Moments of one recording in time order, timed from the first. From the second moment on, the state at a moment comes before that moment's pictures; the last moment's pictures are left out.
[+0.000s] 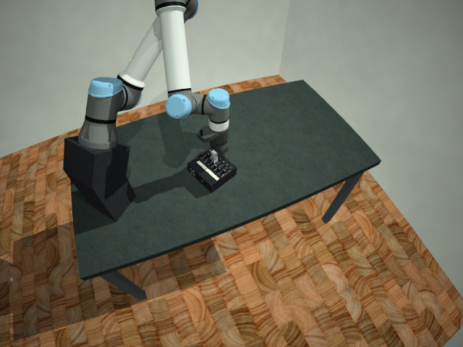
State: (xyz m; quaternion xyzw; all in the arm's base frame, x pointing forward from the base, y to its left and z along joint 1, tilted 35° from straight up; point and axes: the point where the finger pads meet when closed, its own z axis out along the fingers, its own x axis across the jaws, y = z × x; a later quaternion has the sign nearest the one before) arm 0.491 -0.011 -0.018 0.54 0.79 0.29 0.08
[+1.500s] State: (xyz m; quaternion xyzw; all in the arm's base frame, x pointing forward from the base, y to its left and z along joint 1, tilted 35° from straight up) arm 0.470 -0.027 0.012 0.54 0.79 0.29 0.08
